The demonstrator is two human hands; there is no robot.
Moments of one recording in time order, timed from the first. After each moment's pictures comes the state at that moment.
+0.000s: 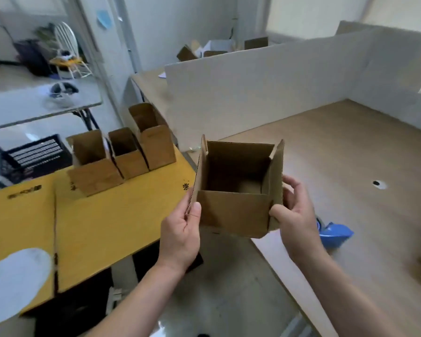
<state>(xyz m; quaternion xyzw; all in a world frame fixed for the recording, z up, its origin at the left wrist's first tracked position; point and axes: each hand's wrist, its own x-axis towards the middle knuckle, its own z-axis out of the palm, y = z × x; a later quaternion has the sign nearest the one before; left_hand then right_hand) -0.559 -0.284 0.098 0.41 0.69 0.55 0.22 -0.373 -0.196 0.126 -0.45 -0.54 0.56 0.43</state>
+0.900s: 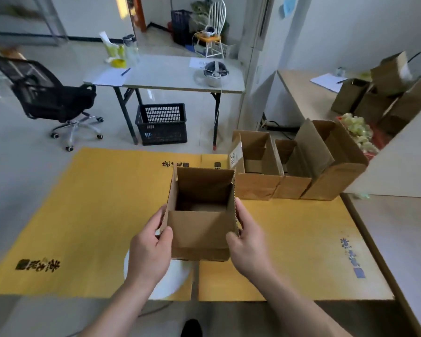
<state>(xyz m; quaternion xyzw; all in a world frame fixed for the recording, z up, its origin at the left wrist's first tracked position) -0.966 -0.492 0.043 0.10 0.84 0.51 0.12 -0.859 -0.325 0.061 -0.32 -0.78 0.53 0.12</state>
